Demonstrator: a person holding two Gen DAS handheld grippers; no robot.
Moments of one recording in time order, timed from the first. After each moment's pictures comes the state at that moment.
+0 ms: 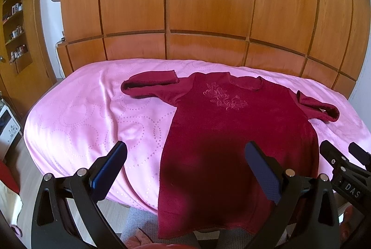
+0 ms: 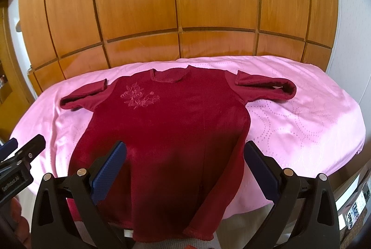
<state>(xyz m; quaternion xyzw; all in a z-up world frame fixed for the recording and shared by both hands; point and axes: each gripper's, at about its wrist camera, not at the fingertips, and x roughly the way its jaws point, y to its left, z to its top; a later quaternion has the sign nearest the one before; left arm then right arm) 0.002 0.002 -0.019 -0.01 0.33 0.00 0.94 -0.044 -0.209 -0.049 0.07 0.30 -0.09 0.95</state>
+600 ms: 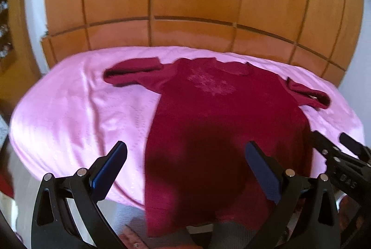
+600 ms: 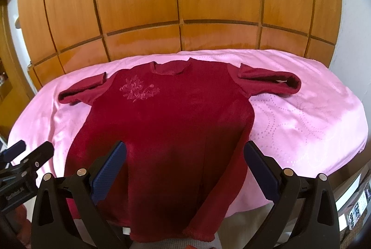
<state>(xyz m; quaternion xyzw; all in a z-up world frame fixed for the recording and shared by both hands) 0.016 -0.003 -0.037 -0.02 0.37 -0.07 0.93 -0.033 -0.208 -0.059 0.07 0.32 -0.08 0.94</state>
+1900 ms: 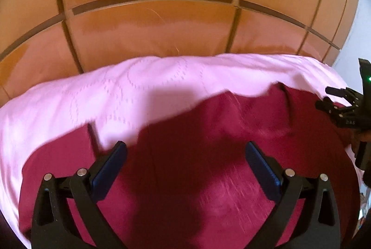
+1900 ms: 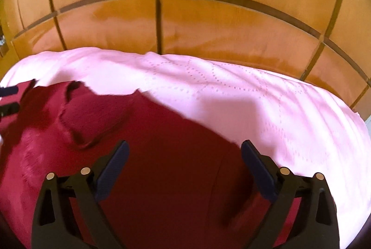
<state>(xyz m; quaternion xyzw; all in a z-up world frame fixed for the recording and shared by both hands) 0.380 -0.029 -0.101 0.05 0.43 -0.21 0.88 0.319 -0.360 -0.113 -0.03 0.41 -0.02 0.91</state>
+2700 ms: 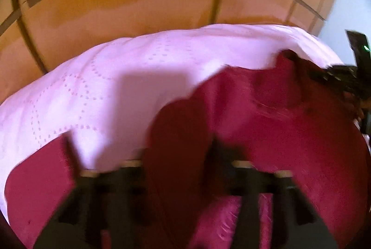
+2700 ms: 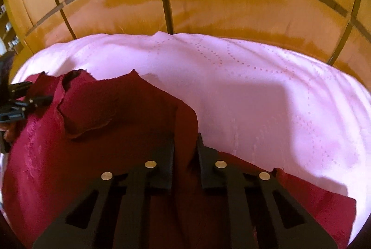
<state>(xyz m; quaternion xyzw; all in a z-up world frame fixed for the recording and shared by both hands) 0.398 -0.041 -0.139 0.11 0.46 -0.30 0.83 0.330 -0.379 -0.137 0.00 0.45 0.04 0.89</state>
